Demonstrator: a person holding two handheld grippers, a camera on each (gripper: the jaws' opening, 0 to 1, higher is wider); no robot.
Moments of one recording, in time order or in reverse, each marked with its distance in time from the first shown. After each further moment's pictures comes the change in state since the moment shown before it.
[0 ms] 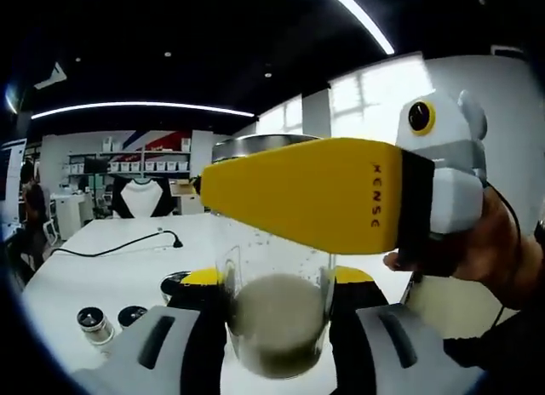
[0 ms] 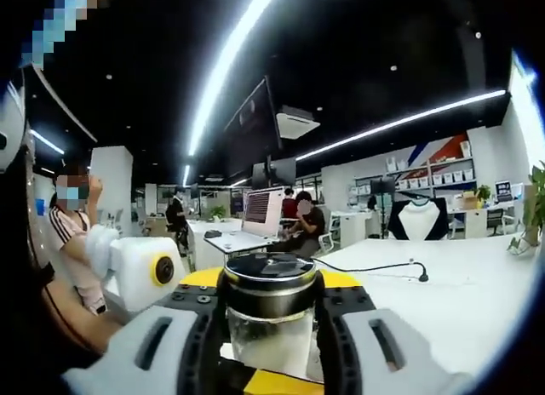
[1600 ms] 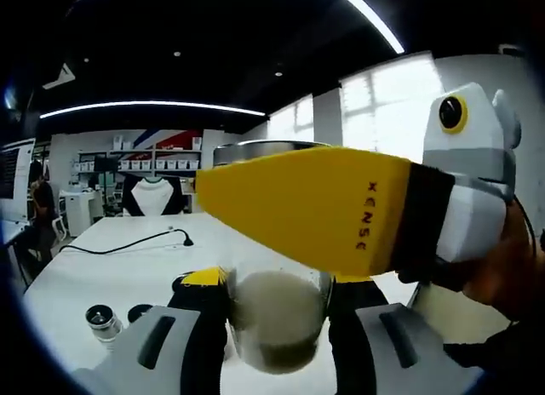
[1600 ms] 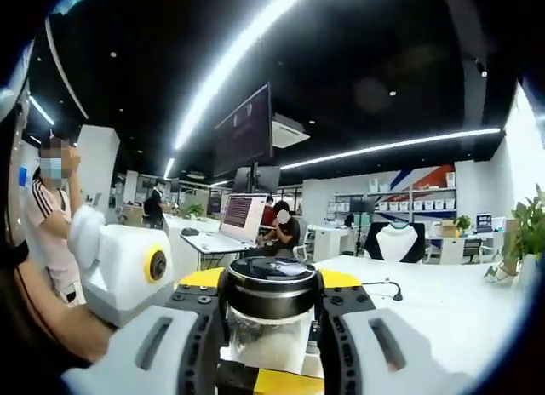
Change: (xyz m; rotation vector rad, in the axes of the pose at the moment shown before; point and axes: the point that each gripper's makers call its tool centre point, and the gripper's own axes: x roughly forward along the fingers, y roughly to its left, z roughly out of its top) left arm -0.002 0.009 0.001 -0.019 0.005 0.065; right arm 0.004 -0.005 0.006 -0.110 -0.042 -0.152
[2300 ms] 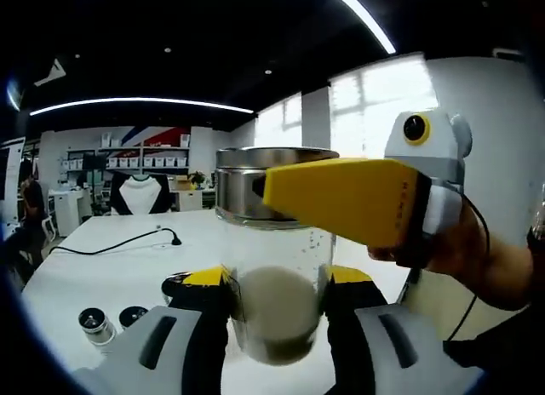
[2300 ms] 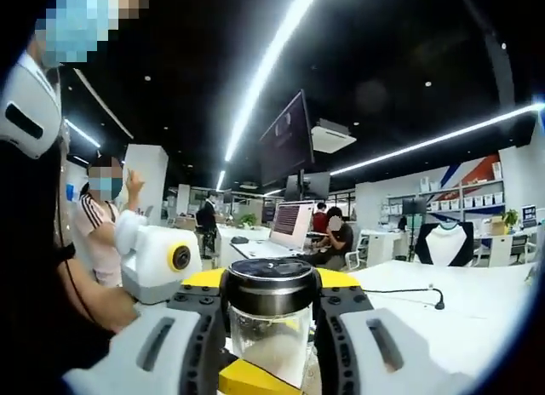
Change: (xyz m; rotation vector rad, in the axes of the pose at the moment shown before) left arm 0.000 -0.009 0.002 -0.005 0.008 -0.079; right arm -0.013 0.007 0.007 0.024 -0.024 0.315
